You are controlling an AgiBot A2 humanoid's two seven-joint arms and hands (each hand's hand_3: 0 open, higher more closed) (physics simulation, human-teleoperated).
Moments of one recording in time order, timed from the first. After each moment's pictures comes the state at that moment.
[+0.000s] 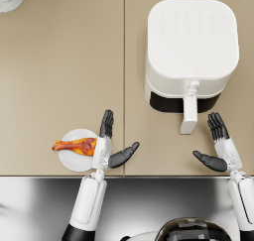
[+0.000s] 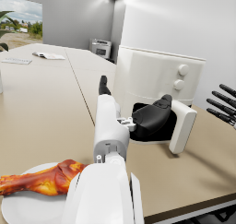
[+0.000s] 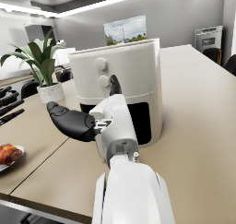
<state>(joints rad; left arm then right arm) 0.19 1.21 0.20 -1.80 1.00 0.10 0.10 0.19 -1.21 0.20 1.80 1.00 0.10 -0.10</state>
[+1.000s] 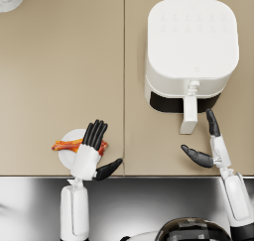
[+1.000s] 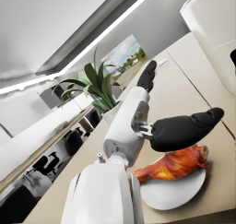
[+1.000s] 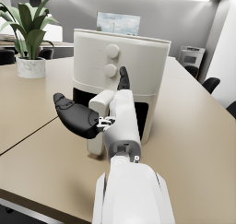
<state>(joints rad) 0.05 1.23 -0.12 -1.90 1.90 -0.40 -0.11 0.23 -1.31 0.26 1.71 1.38 0.00 0.00</state>
